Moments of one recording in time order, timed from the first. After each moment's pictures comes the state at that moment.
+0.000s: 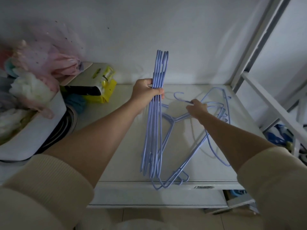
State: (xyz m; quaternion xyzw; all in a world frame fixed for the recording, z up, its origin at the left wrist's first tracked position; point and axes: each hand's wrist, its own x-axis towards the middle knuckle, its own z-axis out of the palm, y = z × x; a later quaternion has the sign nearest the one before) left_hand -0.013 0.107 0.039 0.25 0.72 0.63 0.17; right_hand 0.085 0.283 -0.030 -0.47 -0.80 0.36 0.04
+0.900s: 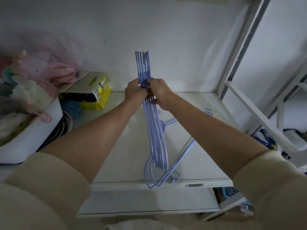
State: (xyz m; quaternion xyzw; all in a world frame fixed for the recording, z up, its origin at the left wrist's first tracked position) left_hand 0.000 0.102 0.070 0.19 0.77 0.60 0.09; right_hand 0.052 0.172 0.090 -0.27 -0.72 0.63 0.12
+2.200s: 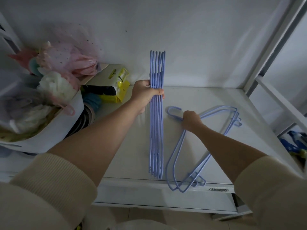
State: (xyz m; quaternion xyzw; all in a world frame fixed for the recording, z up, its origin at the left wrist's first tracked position) left_hand -0.029 0.061 0.050 0.18 0.70 0.67 0.17; right_hand 0.062 0.217 -0.048 -0.32 -0.93 0.17 -0.02
